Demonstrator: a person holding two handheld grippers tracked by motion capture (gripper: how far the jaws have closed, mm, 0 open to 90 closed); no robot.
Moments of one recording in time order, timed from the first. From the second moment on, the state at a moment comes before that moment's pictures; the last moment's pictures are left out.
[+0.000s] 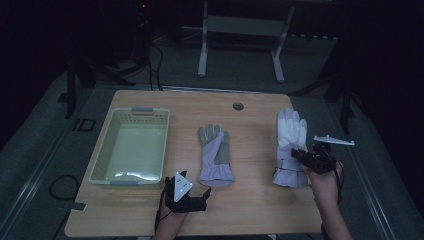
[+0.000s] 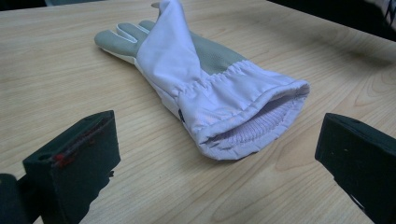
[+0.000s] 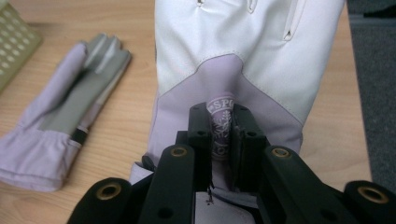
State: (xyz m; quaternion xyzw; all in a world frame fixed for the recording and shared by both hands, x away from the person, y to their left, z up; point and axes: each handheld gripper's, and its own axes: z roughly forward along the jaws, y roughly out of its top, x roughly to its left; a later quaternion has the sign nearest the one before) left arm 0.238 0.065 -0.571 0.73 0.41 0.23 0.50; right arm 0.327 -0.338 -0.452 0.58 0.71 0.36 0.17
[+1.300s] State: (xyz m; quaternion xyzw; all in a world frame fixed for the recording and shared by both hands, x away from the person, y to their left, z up) left arm 0.238 0.066 -0.572 0.73 0.41 0.23 0.50; right arm 0.369 -0.335 -0.494 0.52 0.78 0.32 0.16
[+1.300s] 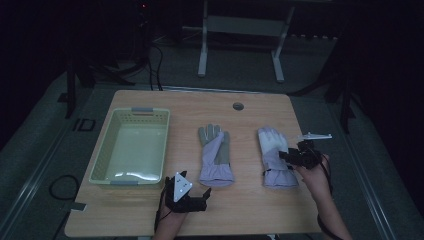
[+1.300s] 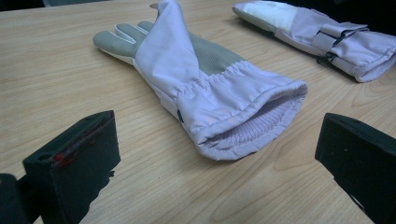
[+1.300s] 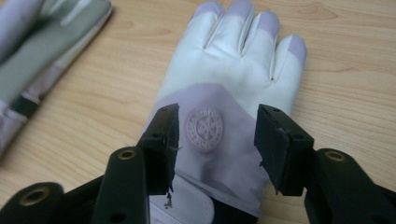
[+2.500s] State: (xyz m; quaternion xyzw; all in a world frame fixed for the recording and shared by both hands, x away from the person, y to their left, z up) left arm 0.238 0.065 -0.571 0.73 0.41 0.23 0.50; right arm 0.370 -0.332 -0.530 0.53 0.77 0.34 0.13
